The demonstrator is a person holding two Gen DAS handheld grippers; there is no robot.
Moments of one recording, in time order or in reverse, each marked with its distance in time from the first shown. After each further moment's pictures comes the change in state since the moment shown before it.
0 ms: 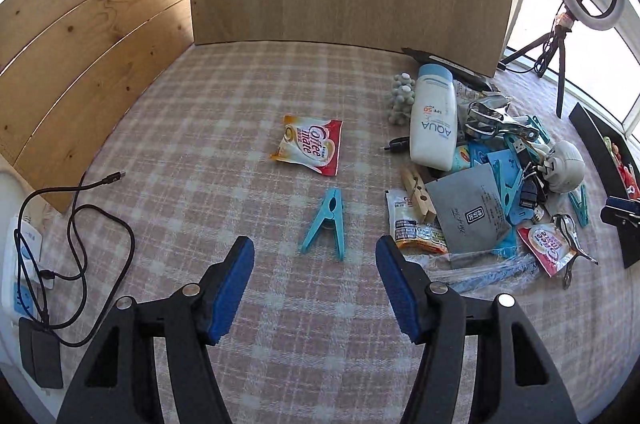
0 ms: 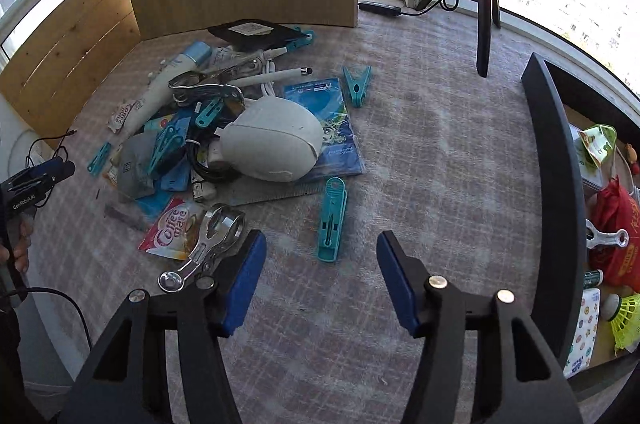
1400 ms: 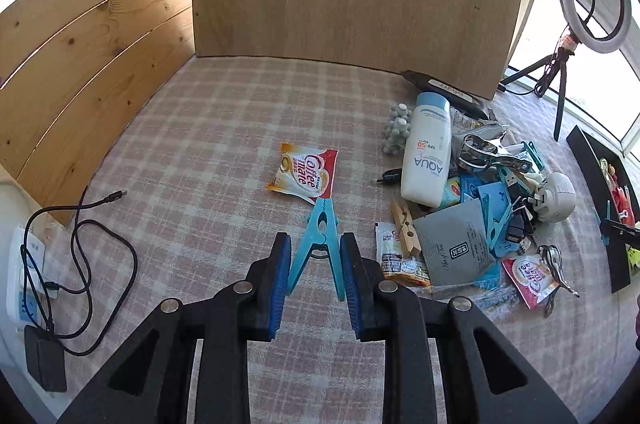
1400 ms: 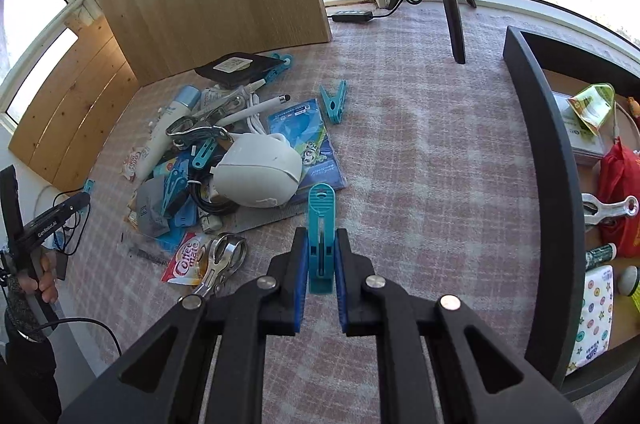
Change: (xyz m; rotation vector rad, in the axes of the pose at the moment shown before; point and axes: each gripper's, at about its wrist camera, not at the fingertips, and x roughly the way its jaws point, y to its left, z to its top) left arm -0.035 -0.012 0.010 -0.025 -0.028 -0.011; right arm -0.026 -0.041 -0.003 0.175 -0.058 0.102
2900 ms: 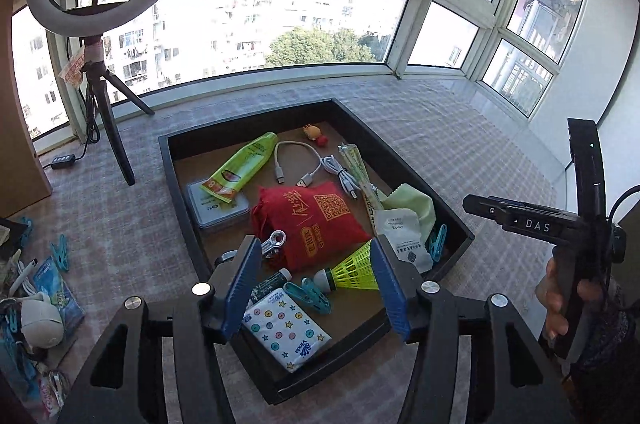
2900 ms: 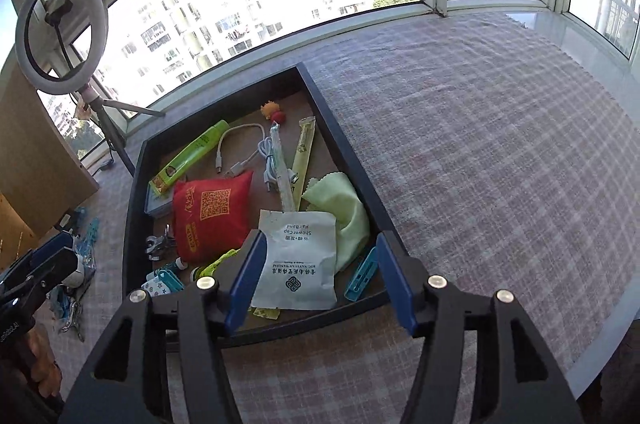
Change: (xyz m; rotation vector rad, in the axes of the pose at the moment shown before) left arm -0.057 -0.510 0.005 0.475 -0.019 -0.580; right arm -0.218 -0.324 -0.082 0.428 -0.225 -0.368
